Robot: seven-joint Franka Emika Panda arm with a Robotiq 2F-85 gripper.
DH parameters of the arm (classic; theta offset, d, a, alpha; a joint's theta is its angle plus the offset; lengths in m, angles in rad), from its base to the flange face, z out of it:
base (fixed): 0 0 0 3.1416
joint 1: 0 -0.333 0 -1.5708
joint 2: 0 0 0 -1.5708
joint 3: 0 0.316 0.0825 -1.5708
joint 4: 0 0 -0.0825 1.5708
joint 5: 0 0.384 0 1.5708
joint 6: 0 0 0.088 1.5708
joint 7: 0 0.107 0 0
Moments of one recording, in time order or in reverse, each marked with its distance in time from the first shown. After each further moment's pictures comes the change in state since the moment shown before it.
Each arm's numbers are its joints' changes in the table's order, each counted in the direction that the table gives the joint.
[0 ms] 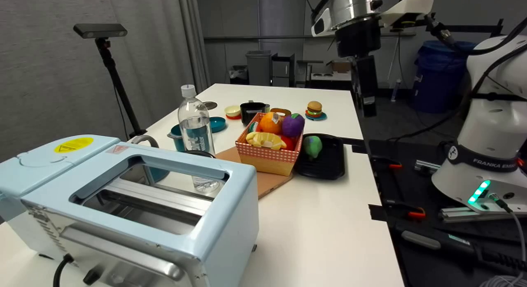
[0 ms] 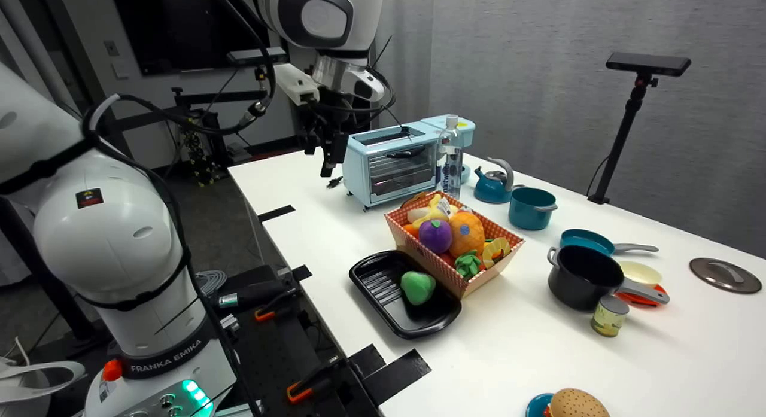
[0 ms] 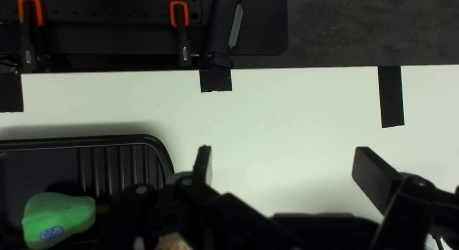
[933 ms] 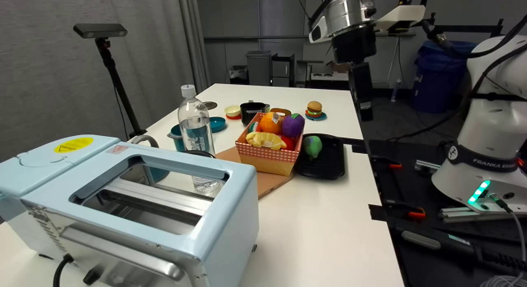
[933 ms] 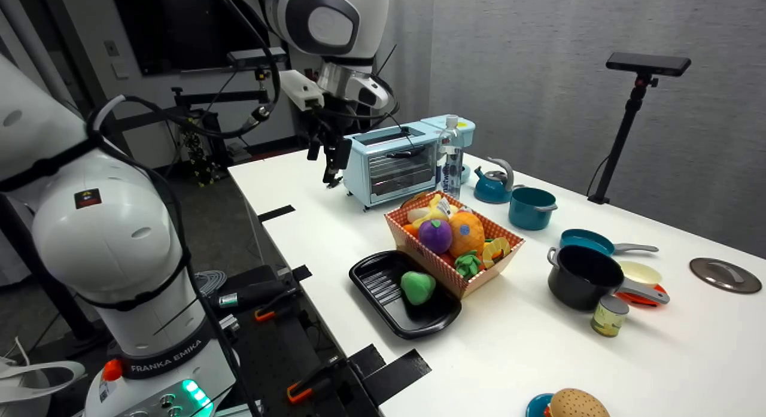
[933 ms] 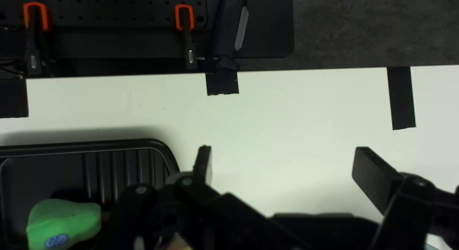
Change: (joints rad) arm 0.013 -0.037 0.000 -0.004 -0.011 0.004 -0.001
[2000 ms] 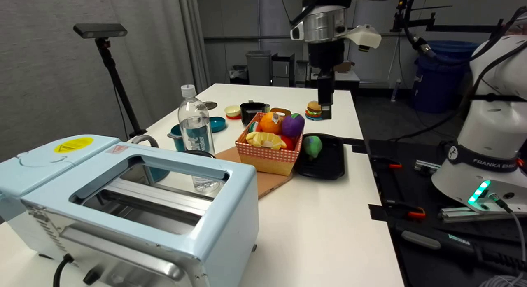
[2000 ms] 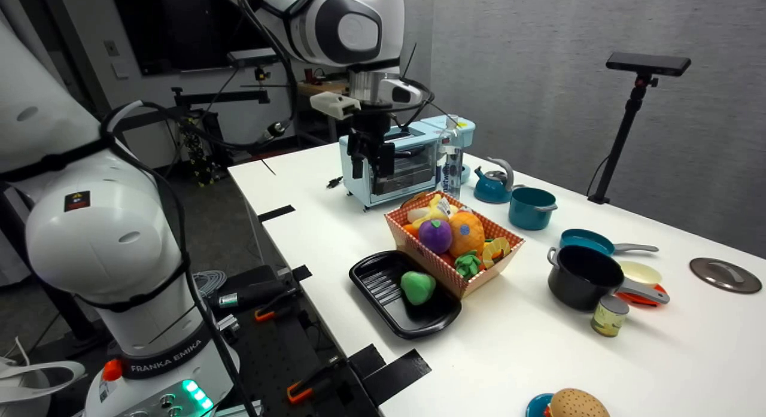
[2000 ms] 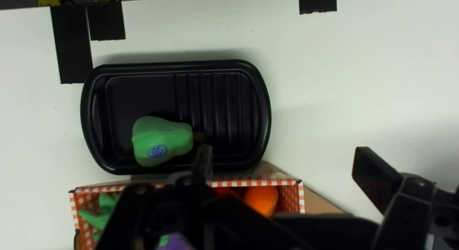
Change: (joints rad) arm 0.079 -0.116 0.016 -0.047 -0.271 0.186 0.081
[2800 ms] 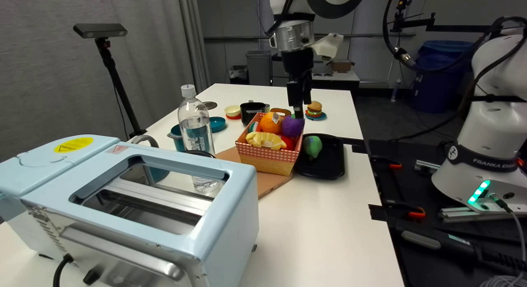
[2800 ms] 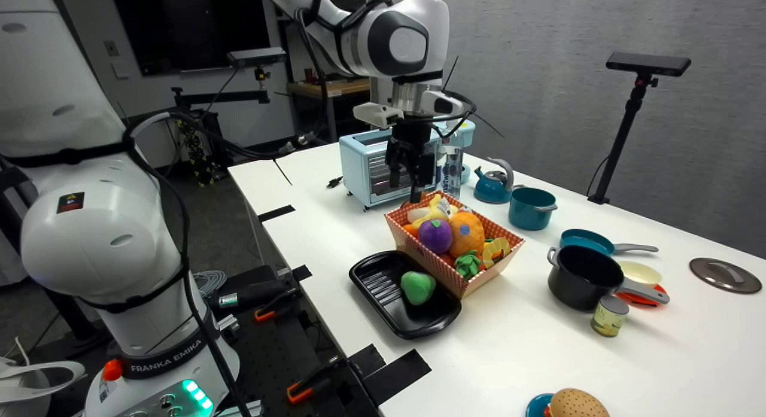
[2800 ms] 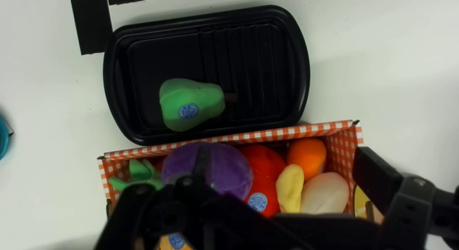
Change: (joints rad) arm 0.048 -0.222 -0.043 -0.175 -0.067 0.020 0.035
